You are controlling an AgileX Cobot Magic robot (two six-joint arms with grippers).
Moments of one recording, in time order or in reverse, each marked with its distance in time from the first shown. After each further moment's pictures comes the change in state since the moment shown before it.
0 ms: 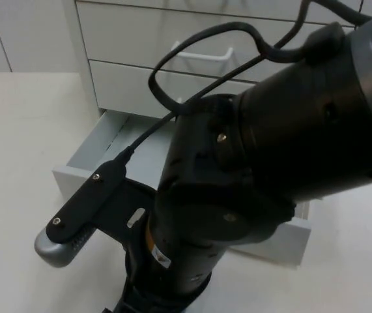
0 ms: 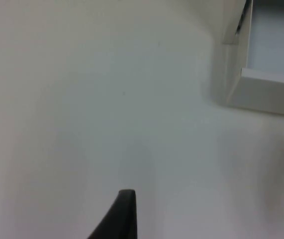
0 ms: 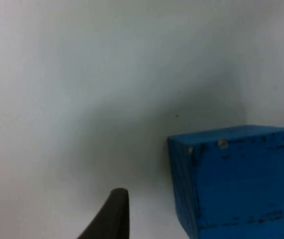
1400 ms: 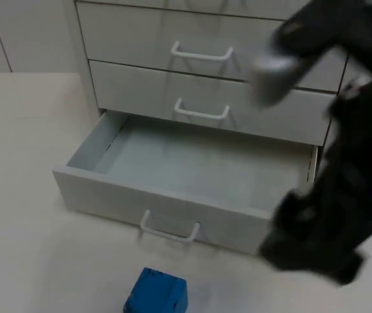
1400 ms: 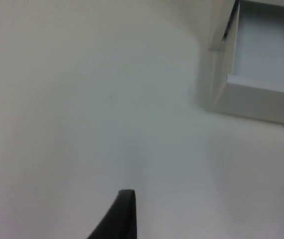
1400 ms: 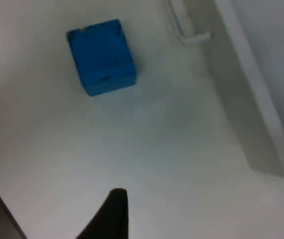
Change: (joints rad) right arm -0.165 -0.611 0.296 0.158 0.182 -0.187; left arm 0.000 0.000 0.000 -0.037 -0.014 -0.002
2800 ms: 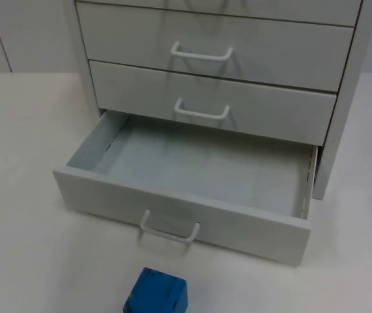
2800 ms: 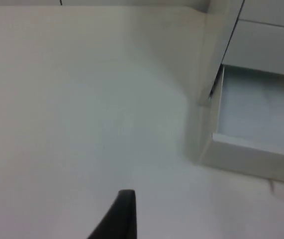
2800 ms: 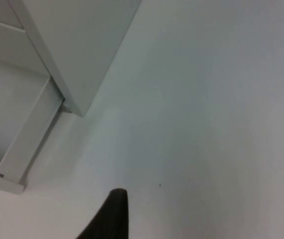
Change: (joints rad) right arm -0.920 -0.687 0.285 0.198 0.034 -0.144; left arm 0.000 0.022 -0.039 -0.015 -0.108 -0.024
